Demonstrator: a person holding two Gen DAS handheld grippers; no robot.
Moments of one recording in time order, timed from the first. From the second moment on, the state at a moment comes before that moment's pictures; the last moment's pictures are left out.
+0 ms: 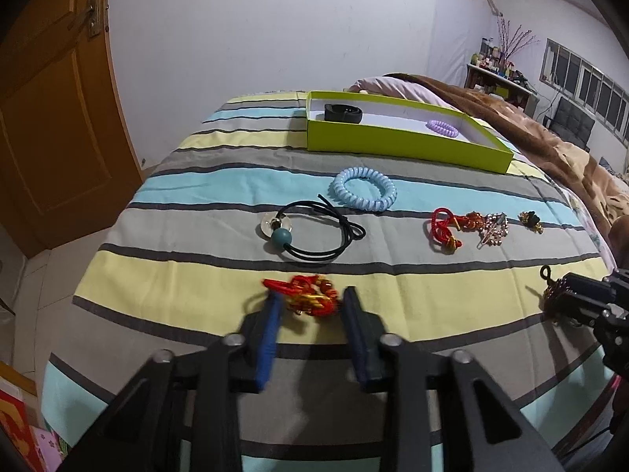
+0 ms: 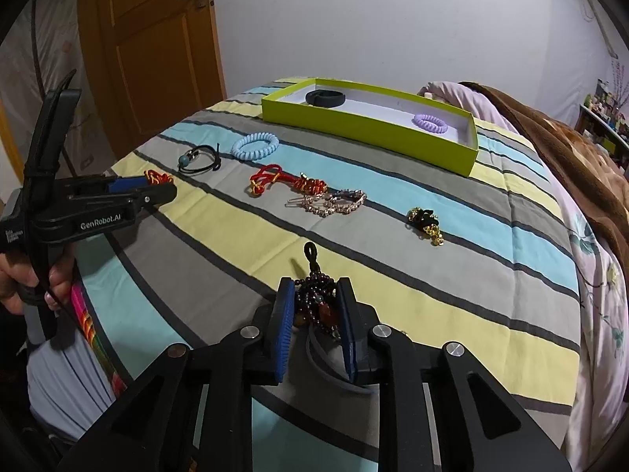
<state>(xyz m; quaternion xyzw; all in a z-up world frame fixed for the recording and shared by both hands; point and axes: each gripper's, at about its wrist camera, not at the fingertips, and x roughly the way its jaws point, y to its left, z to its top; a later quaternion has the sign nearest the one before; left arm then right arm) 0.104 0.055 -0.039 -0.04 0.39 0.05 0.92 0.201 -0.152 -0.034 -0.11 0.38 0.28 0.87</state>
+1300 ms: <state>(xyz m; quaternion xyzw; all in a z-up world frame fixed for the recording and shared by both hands) 0.119 0.035 0.029 -0.05 0.30 -0.04 0.95 0.228 -0.170 0.022 -0.01 0.33 0.24 0.91</state>
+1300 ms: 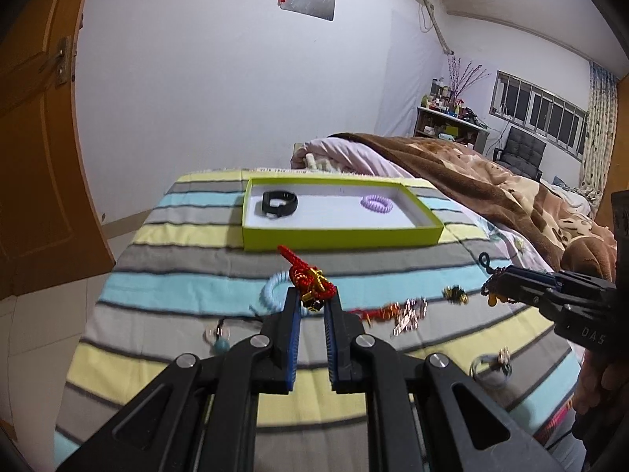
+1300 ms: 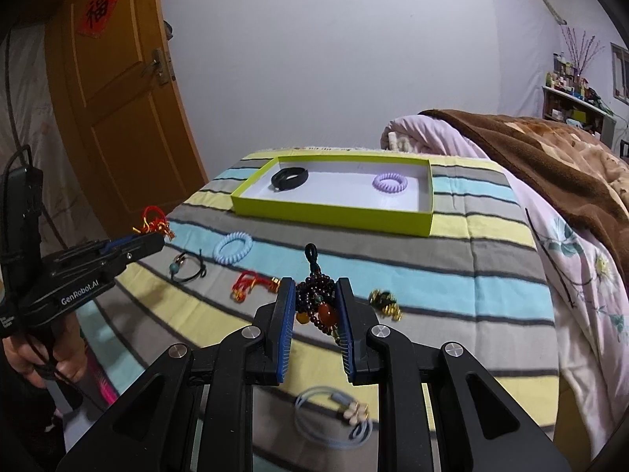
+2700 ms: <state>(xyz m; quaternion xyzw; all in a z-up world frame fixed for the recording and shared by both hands) 0.321 0.058 -0.021 -0.03 0.38 0.01 0.93 0.452 -0.157 -0.023 -0.04 0.40 0.16 0.90</state>
